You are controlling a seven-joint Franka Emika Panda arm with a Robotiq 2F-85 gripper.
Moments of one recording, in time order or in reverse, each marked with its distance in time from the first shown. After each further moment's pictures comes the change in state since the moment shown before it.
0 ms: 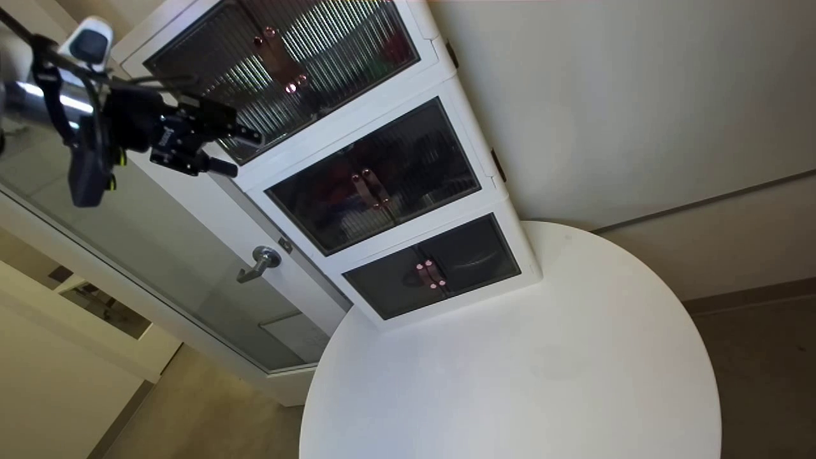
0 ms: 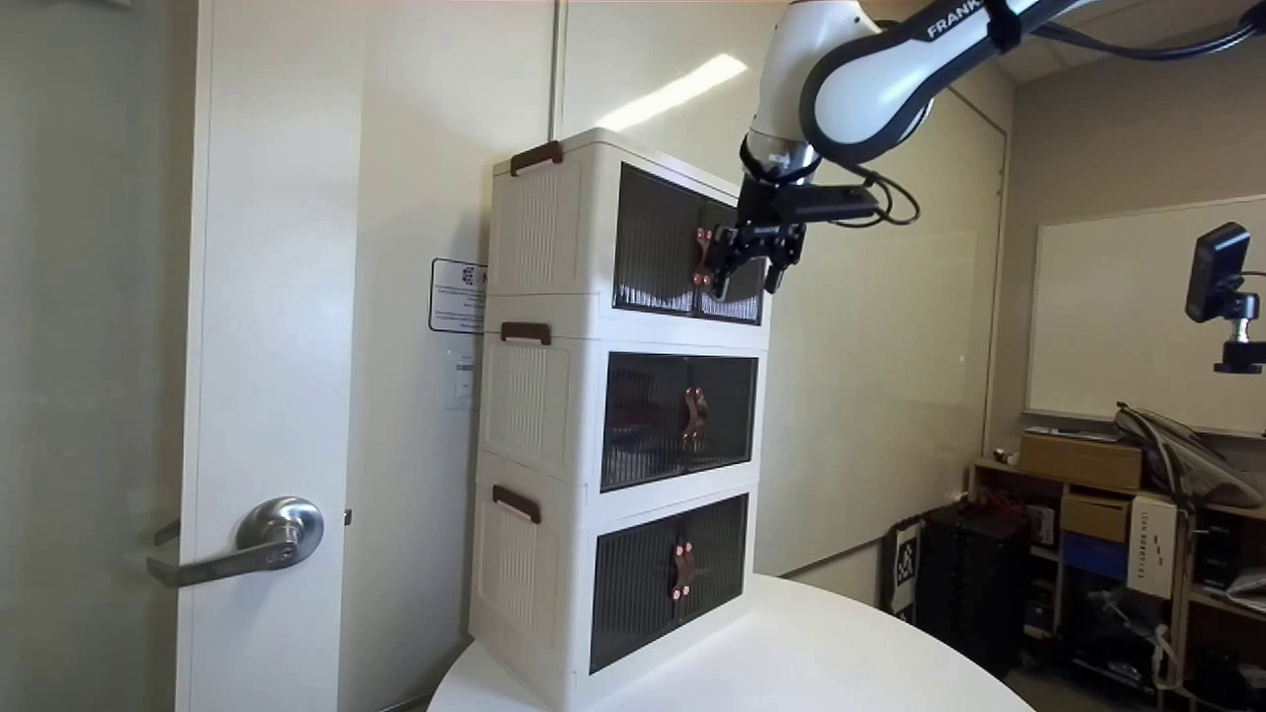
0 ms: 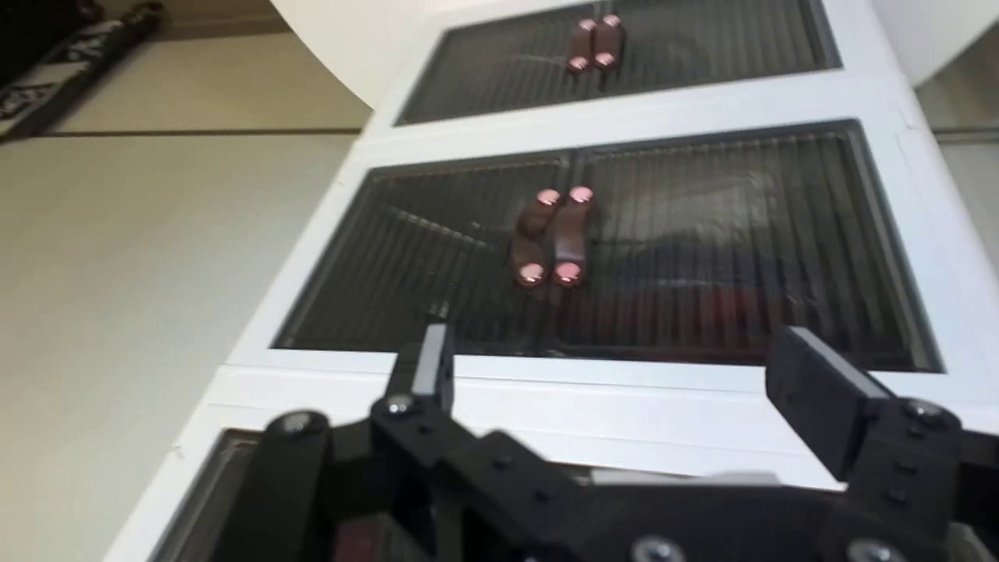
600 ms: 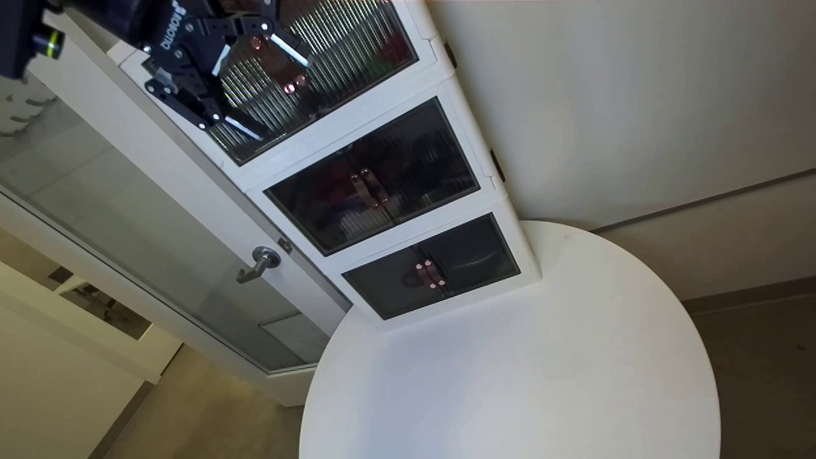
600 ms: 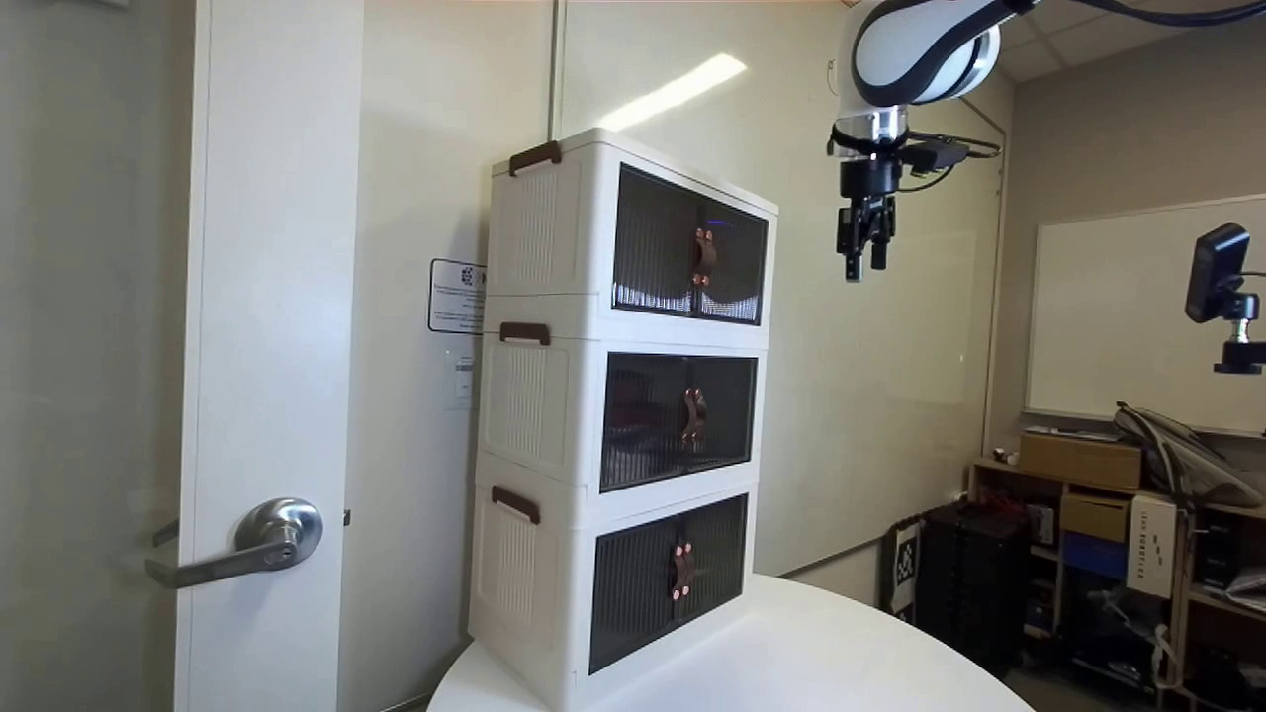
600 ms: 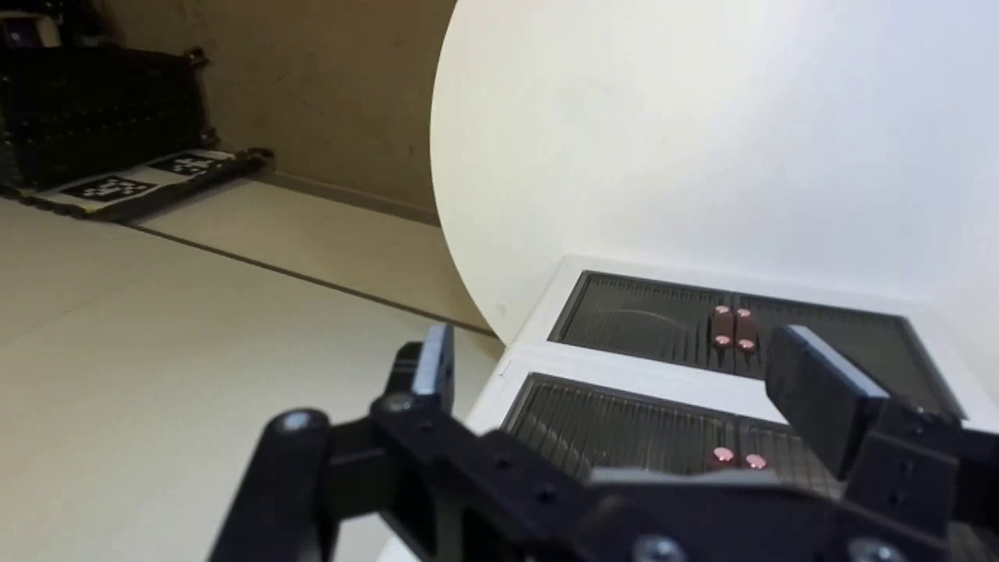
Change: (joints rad) arm -0.018 -0.045 -0.219 0.158 0.147 -0.455 -0.667
